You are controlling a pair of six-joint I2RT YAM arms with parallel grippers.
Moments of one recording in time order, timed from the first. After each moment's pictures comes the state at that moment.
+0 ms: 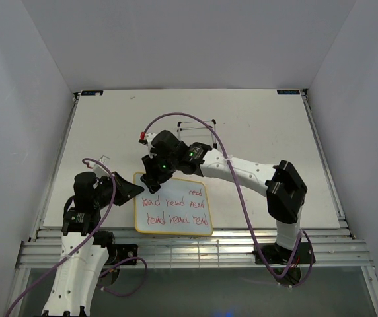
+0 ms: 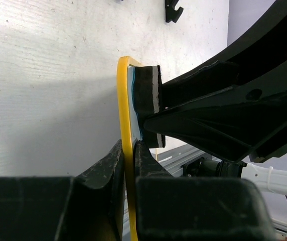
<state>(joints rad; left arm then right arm) -0.04 0.47 0.47 -0.55 0.58 -0.72 1.09 1.88 1.61 -0.48 -0.23 0.38</state>
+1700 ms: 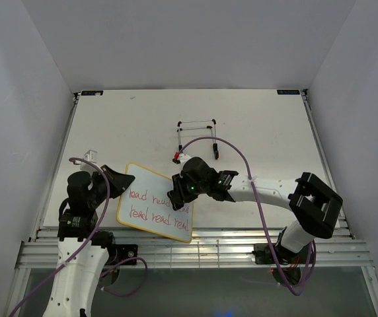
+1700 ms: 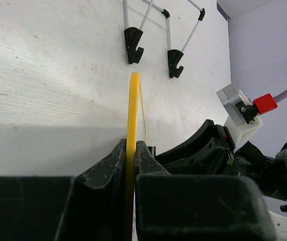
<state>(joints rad) -0.04 0.43 0.54 -0.51 0.39 -0.72 1.07 1.58 0.94 -0.08 -0.16 0.54</state>
